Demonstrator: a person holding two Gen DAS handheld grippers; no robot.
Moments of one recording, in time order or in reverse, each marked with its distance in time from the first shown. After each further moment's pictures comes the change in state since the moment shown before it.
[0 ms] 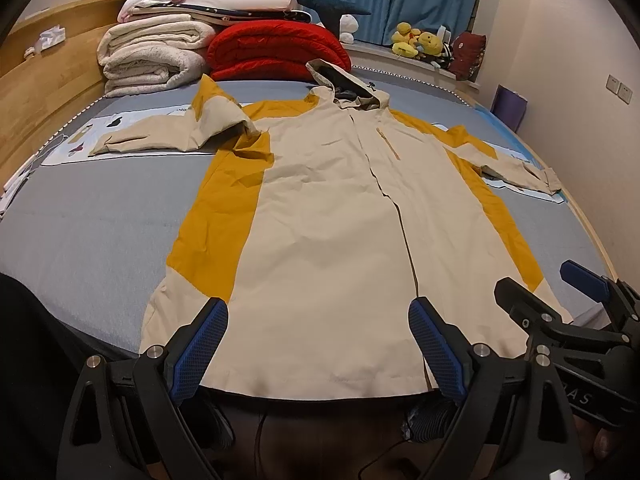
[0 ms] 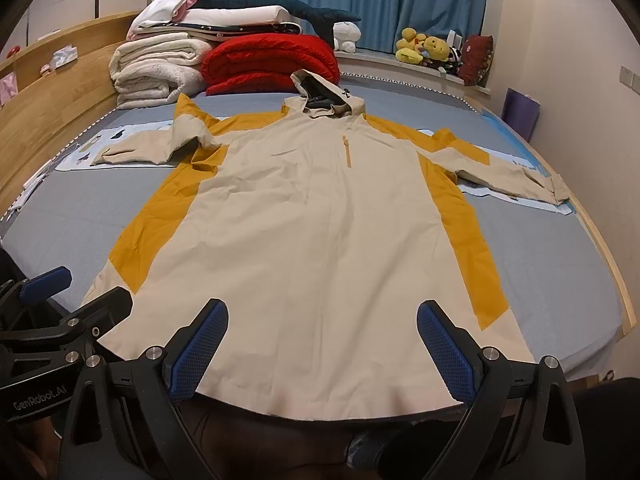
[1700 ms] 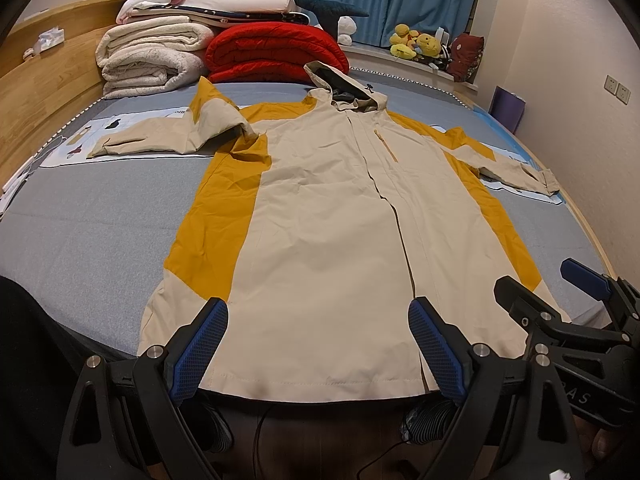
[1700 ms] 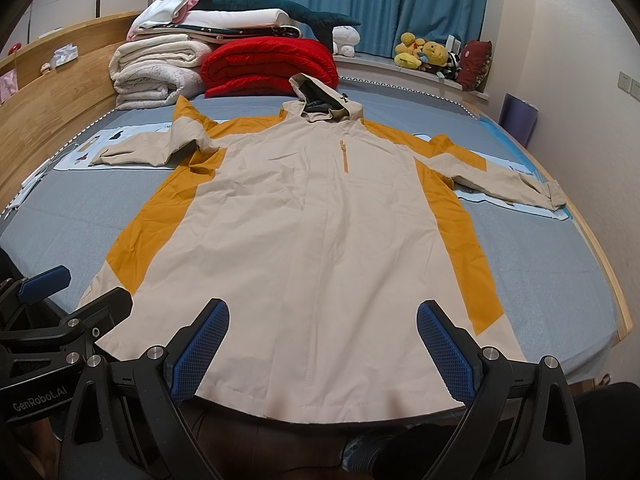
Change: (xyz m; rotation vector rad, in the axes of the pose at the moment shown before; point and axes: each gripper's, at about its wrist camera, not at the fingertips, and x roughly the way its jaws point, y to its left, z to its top) left arm -0.001 -0.002 0.000 -0.001 -0.005 0.001; right arm -0.001 0.002 0.008 -0.010 -0.015 -0.011
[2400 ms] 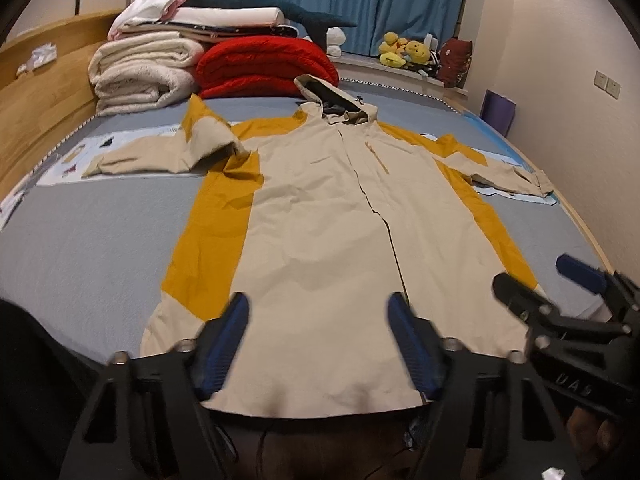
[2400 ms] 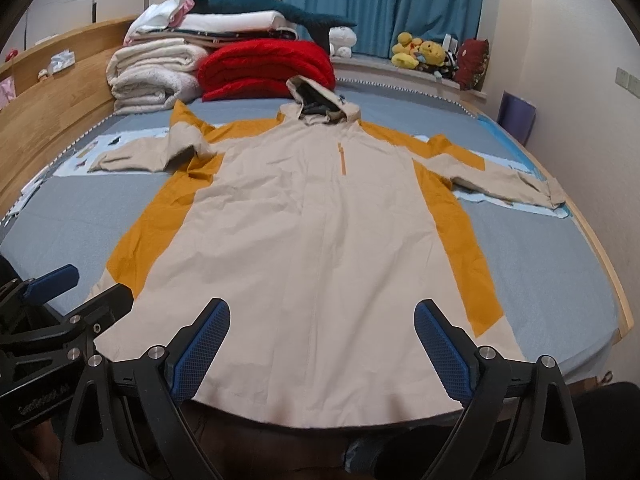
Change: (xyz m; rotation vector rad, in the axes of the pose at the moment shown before) left arm -0.004 -0.011 0.014 0.052 -0.041 -0.012; right arm -0.003 -0.009 0.008 0.017 -0.039 -0.003
